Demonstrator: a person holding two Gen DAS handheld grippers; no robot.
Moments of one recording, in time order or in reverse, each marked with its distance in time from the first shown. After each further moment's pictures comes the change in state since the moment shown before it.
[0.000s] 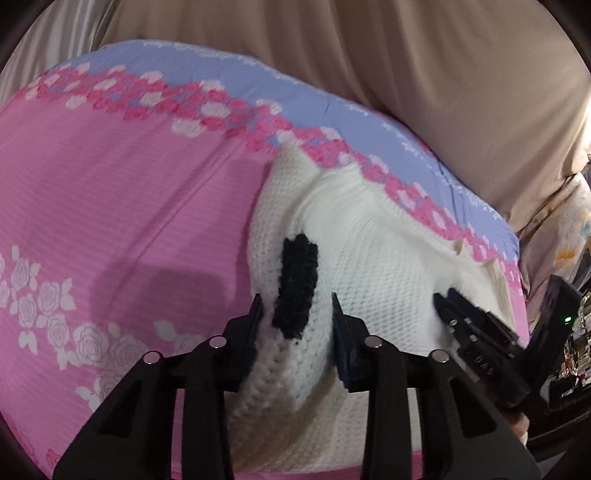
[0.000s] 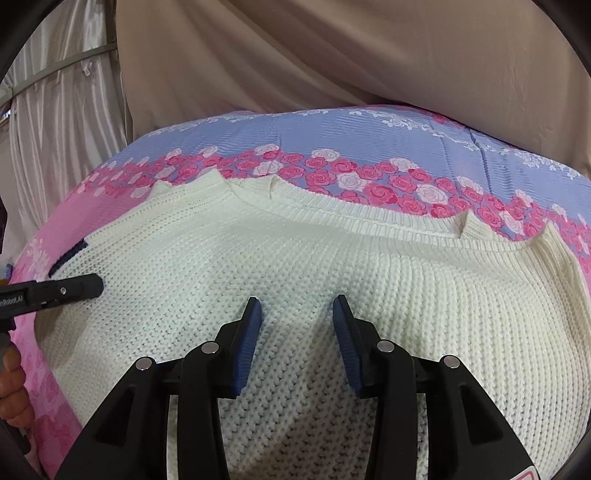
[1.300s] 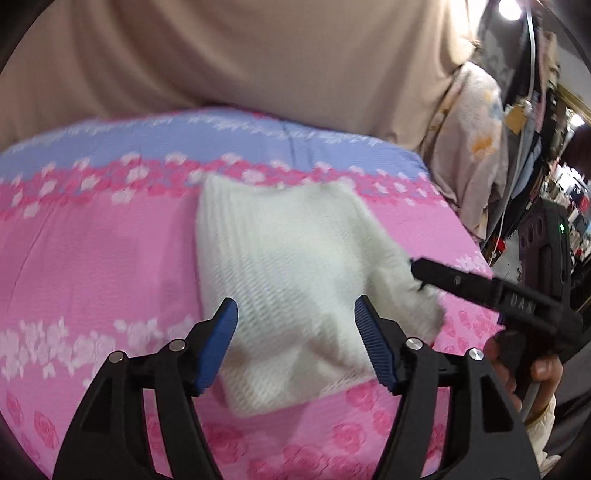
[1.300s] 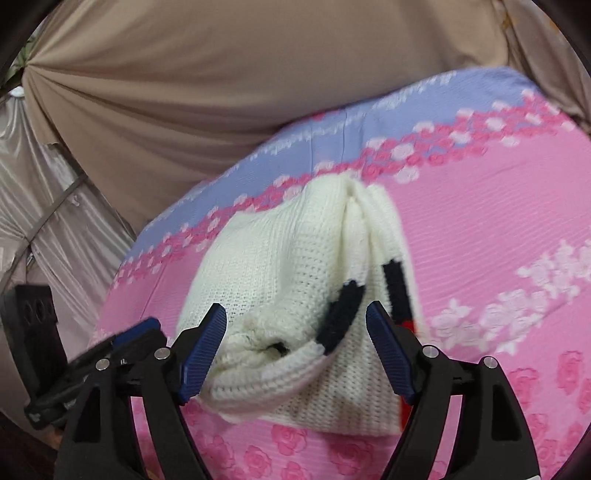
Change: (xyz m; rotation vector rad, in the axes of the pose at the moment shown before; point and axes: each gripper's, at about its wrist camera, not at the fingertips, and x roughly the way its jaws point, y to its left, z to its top) left arm -0.014 -0.193 -0.082 0.390 0.026 -0.176; right arm -0.144 -0.144 -0.056 0.432 -0.007 0.103
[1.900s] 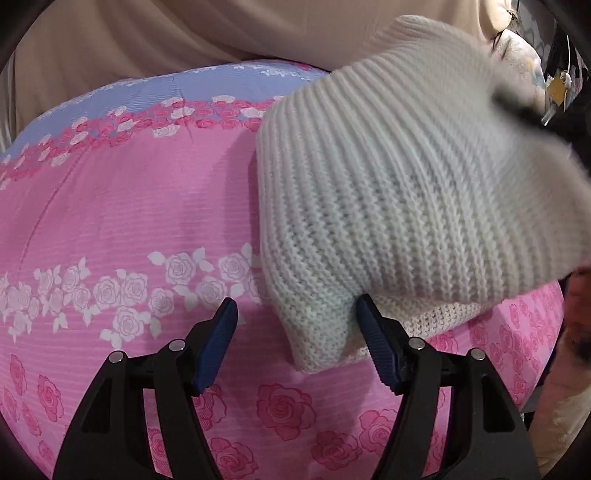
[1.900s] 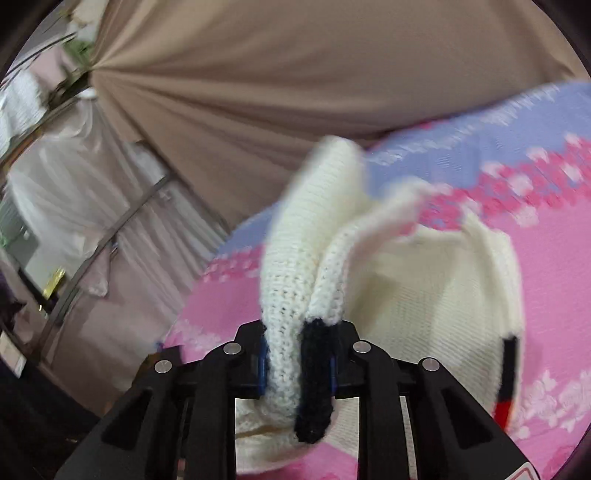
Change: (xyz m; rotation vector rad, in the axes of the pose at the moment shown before) left arm 0.027 0.032 -0.043 0.000 0.110 0.159; right arm 0.018 0.001 0.028 -0.050 0.024 0.179
